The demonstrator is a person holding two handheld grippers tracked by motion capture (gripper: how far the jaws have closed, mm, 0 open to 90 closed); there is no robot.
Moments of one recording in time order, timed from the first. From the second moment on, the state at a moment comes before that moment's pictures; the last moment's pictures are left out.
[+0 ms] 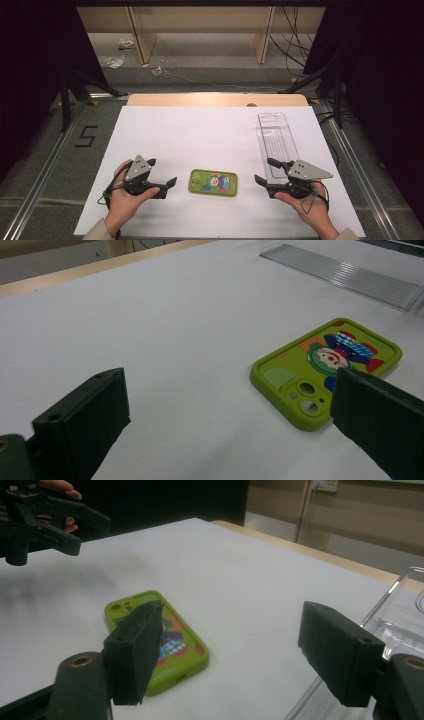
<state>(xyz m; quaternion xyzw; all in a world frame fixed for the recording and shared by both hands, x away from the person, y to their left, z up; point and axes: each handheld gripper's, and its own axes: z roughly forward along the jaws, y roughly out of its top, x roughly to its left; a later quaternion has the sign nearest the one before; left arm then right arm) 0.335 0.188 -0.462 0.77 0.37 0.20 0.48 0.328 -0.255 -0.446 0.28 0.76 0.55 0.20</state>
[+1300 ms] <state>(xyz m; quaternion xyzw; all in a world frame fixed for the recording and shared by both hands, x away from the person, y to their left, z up) 0.336 0.188 -0.461 0.76 0.38 0.20 0.48 0.384 -0.156 -0.468 0.31 0.86 0.34 0.19</state>
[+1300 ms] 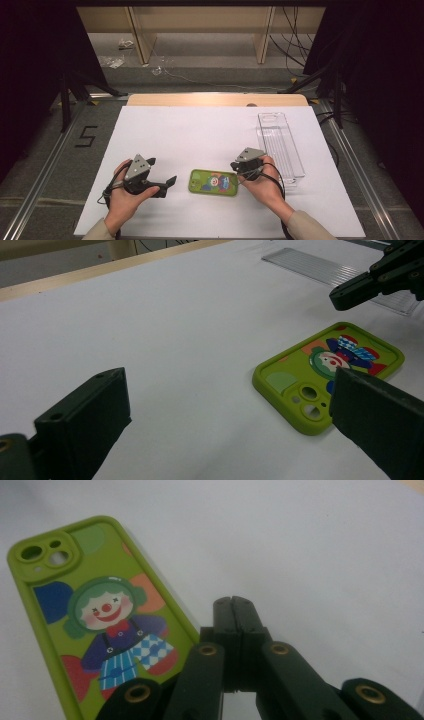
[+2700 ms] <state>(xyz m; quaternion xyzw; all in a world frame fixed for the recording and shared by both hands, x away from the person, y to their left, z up) 0.337 0.189 -0.461 0.76 0.38 0.20 0.48 0.367 -0.144 -0.478 0.29 0.91 0.29 0.11</state>
